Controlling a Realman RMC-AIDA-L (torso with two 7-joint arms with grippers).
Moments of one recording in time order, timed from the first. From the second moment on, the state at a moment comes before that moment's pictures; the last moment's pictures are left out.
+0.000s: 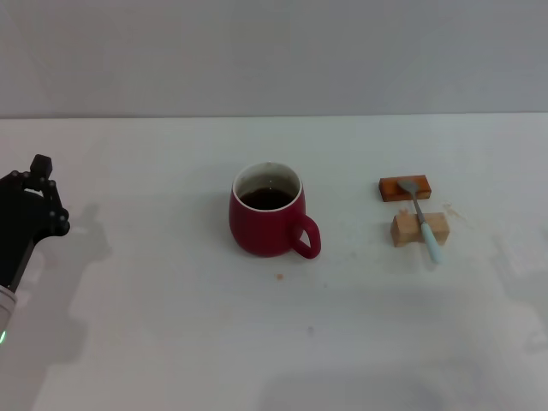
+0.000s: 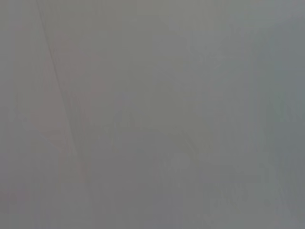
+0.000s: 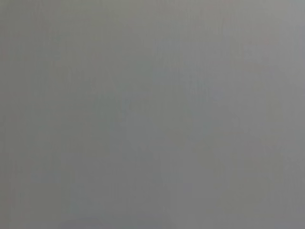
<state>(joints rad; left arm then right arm) -0.24 -2.06 -1.01 -0.32 2.53 1.23 0.18 0.13 2.09 0.79 0.35 -2.43 -1.73 -0.02</state>
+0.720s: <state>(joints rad) -0.24 -2.06 -1.01 -0.31 2.53 1.23 0.19 0.12 2.09 0.79 0.35 -2.43 -1.73 -0.02</state>
